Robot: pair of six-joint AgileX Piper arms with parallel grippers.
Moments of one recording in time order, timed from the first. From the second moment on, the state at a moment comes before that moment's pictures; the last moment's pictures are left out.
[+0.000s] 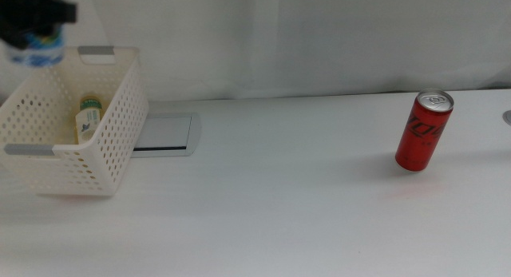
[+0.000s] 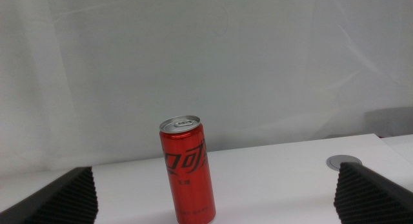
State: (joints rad) left arm 0.02 1.39 -1.32 -0.10 0.53 0.23; right arm 0.11 0.00 0.00 0.00 0.06 0.10
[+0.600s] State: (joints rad) left arm 0.03 1.53 -1.33 0.14 0.73 -0.06; right arm 0.11 0.00 0.00 0.00 0.05 0.11
